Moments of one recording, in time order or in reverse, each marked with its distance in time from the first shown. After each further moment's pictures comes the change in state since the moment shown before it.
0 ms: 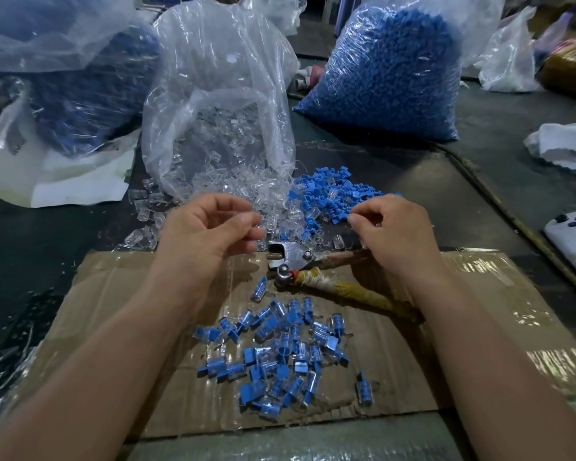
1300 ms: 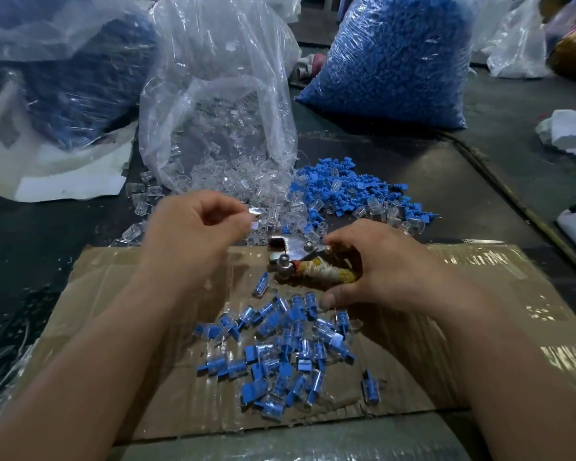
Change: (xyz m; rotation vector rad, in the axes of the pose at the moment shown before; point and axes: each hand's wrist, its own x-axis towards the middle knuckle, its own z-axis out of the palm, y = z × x) left_hand -0.006 0.007 -0.004 0.581 0.078 0.150; right_hand -0.025 -0.023 -0.013 -0.175 -0.594 -0.138
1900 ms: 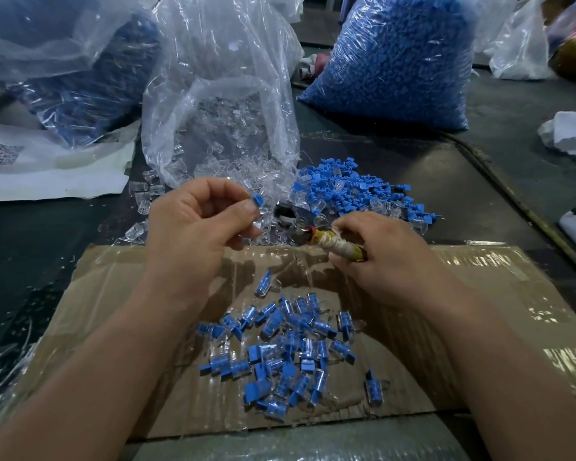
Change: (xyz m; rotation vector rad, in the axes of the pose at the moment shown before) left_hand -0.007 0.009 0.004 -0.481 0.012 0.011; right_hand 0.002 -0.001 0.007 0.051 0.229 -0.039
